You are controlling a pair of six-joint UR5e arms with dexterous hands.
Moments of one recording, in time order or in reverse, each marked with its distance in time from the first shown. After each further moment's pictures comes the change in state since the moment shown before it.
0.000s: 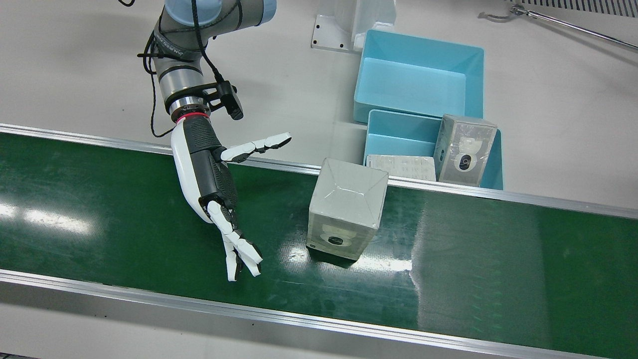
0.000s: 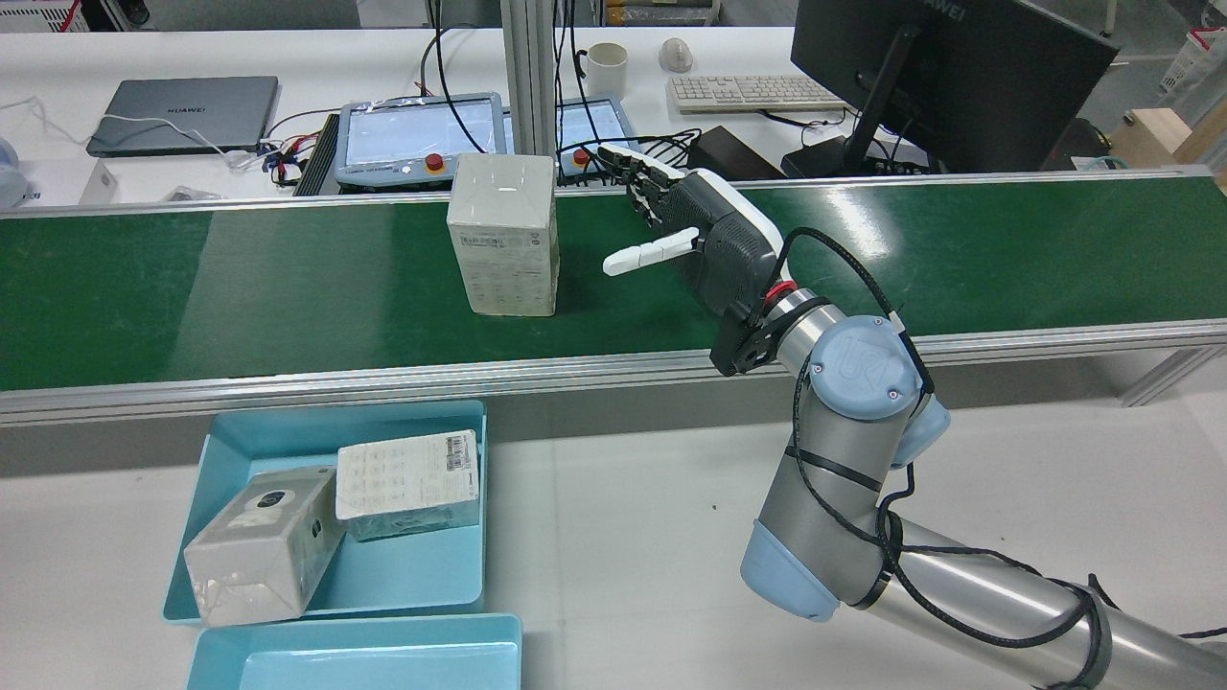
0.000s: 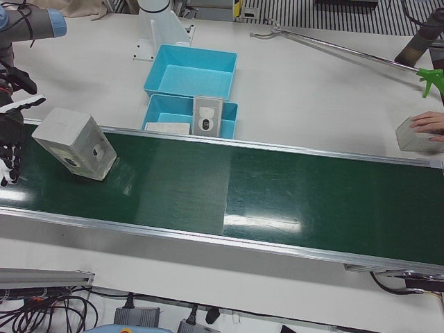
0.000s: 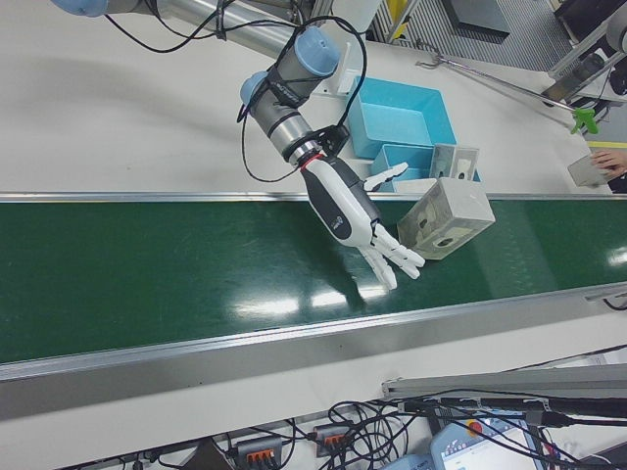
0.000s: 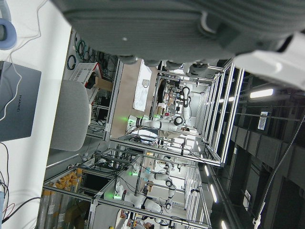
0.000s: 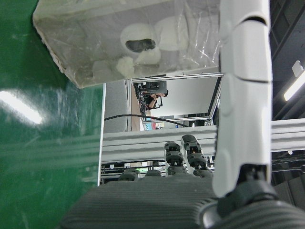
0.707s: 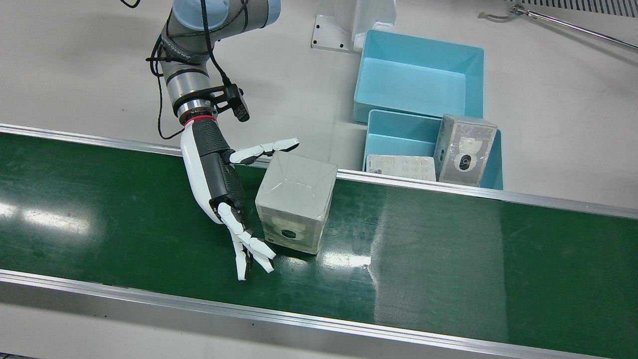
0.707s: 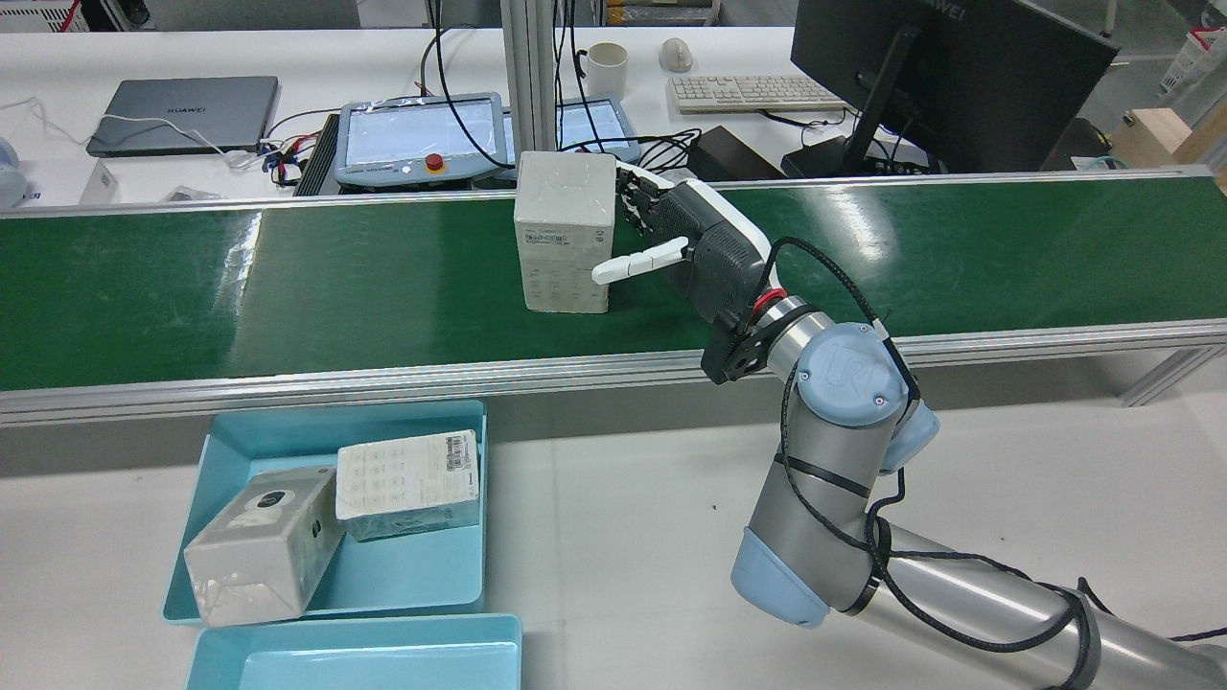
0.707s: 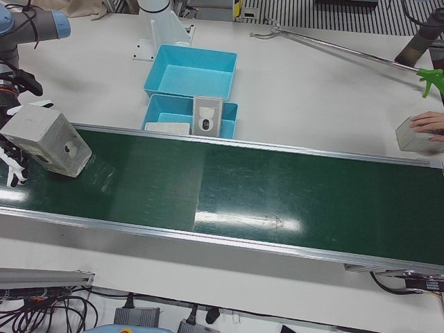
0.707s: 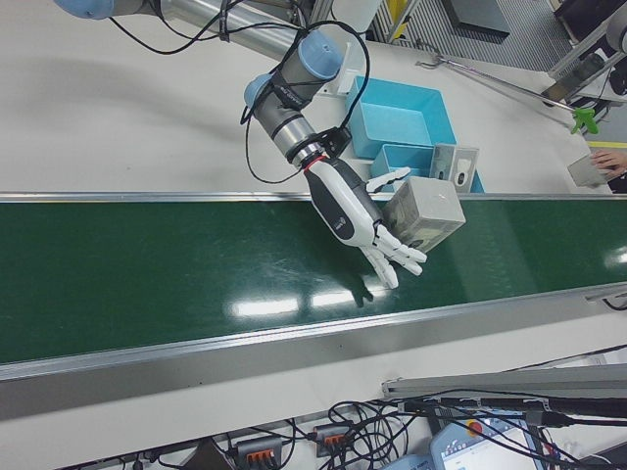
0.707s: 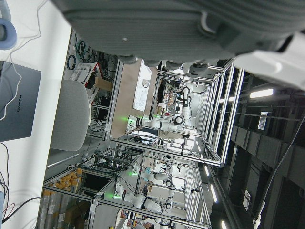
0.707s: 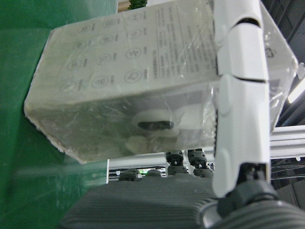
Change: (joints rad) left arm 0.000 0.000 0.000 0.000 0.000 0.000; right arm -0.015 0.011 -0.016 0.002 0.000 -0.003
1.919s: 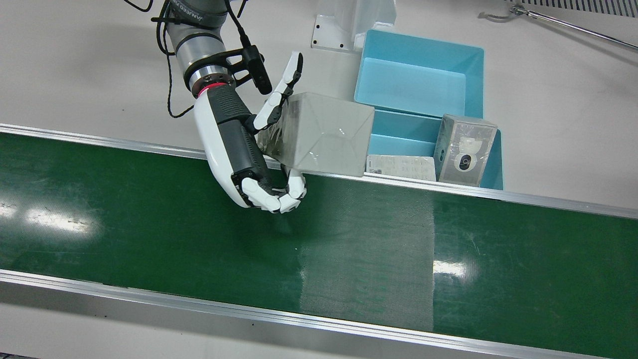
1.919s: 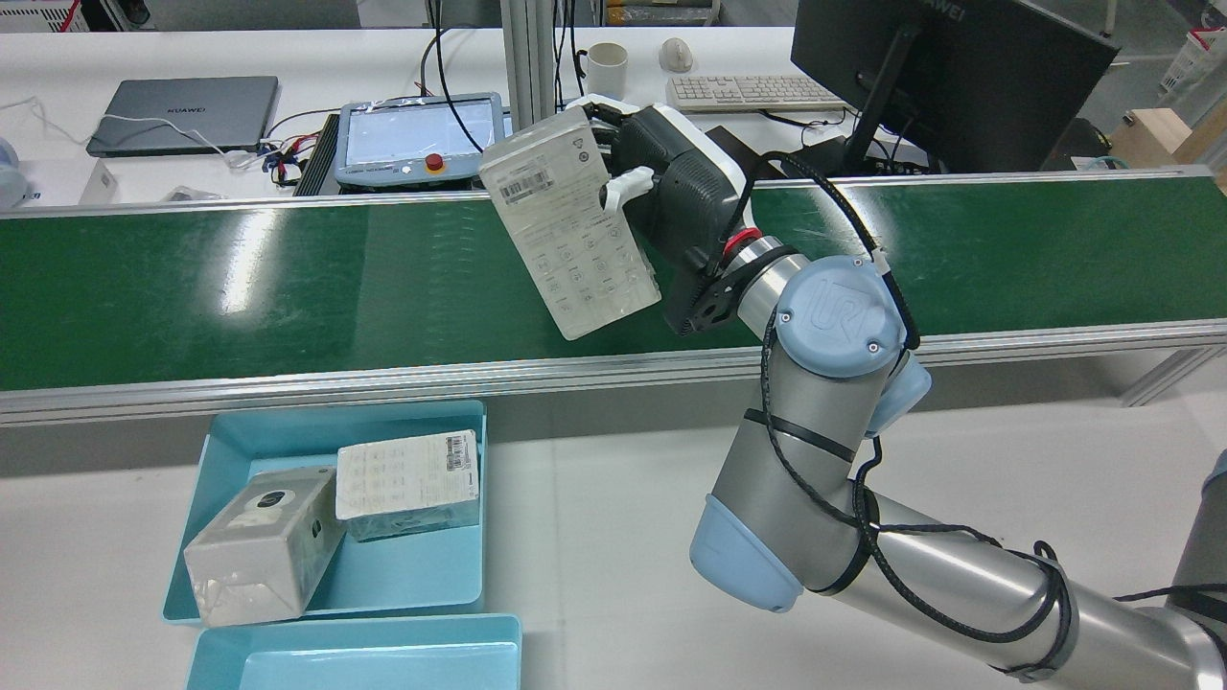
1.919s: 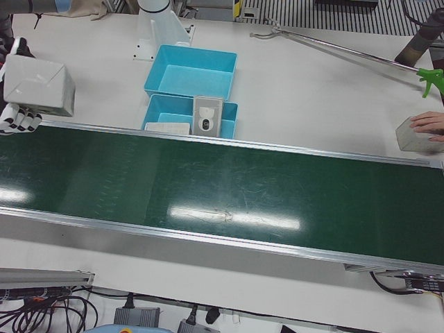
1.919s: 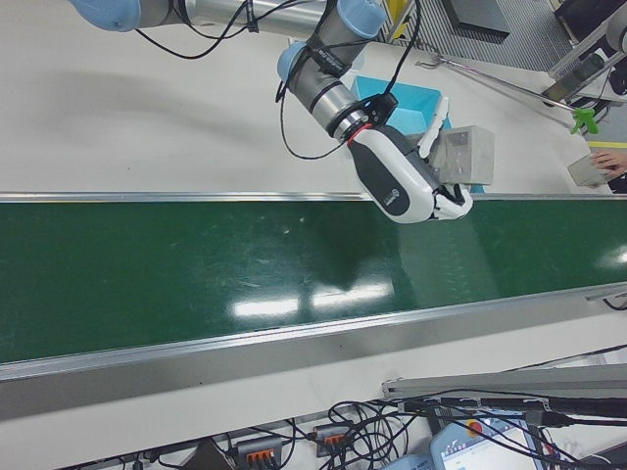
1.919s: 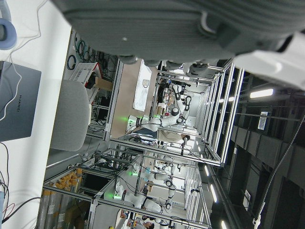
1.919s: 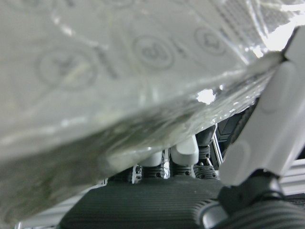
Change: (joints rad) left arm 0.000 0.000 0.000 0.000 0.000 0.000; right arm 0.021 0.146 0.092 -0.143 -0.021 0.001
